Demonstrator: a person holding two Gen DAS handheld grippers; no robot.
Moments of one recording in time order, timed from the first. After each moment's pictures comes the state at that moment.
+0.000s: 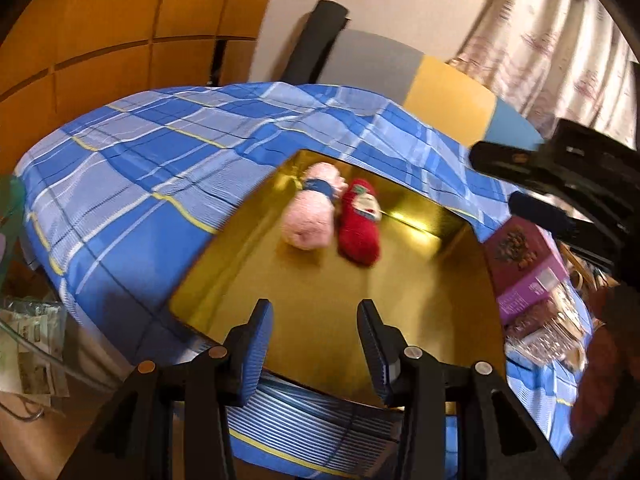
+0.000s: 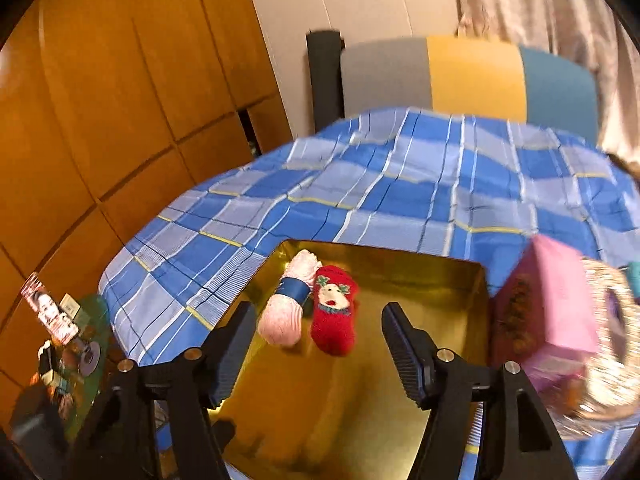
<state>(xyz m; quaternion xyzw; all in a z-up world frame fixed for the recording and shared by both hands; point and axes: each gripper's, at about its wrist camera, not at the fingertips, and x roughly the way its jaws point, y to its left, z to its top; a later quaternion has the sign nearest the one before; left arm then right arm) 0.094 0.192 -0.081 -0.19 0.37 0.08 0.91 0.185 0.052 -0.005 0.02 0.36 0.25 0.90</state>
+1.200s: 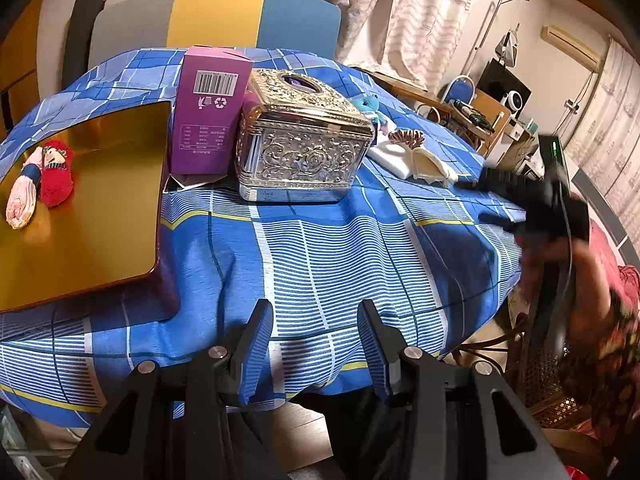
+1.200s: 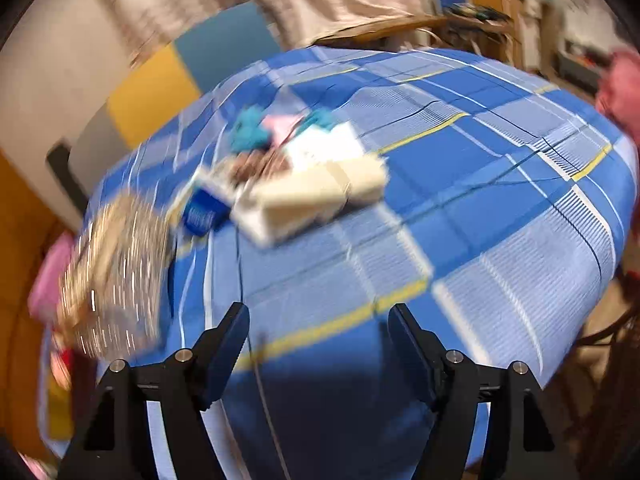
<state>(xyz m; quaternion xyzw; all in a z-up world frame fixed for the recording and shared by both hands) 0.058 -0.034 -0.098 -0.02 0.44 -0.23 0.87 0.109 -0.383 -0.110 0.28 0.40 -0.12 0.86</state>
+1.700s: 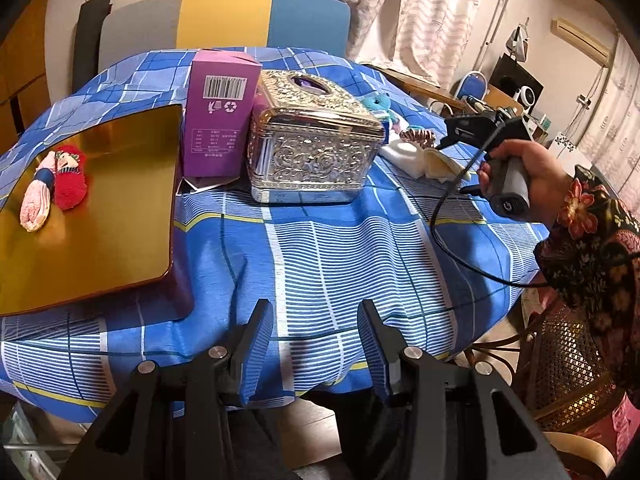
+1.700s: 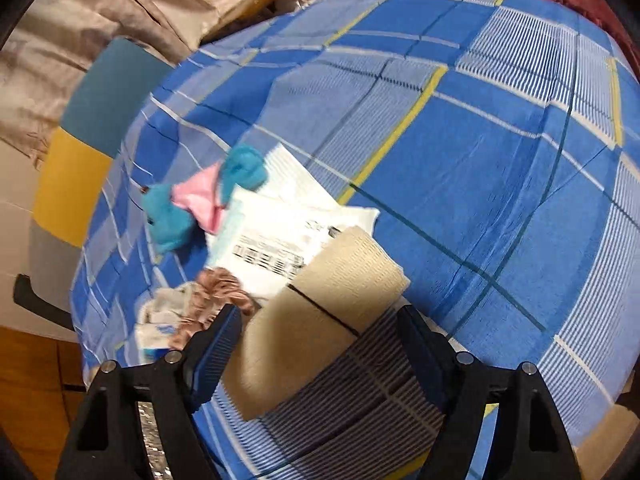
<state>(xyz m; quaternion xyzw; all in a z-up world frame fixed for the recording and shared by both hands) 0.059 -0.033 -0.094 -0.01 0.44 -0.20 0.87 0.209 -0.433 -0.136 0.43 0.44 -0.21 0.76</state>
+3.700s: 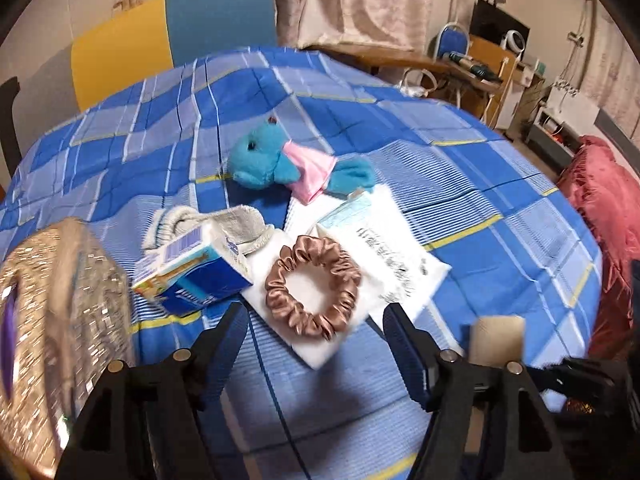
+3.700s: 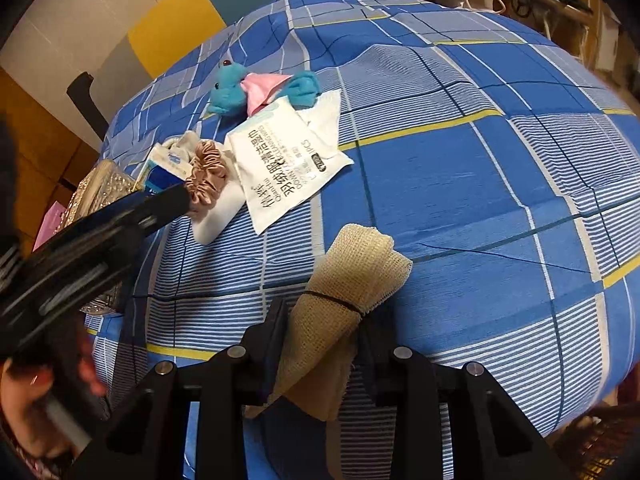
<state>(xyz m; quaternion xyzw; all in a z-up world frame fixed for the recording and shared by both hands) 0.249 -0.304 -0.103 0.10 0.45 -0.21 0.86 0.146 -0.461 -0.130 0.20 0.52 0.02 0.83</state>
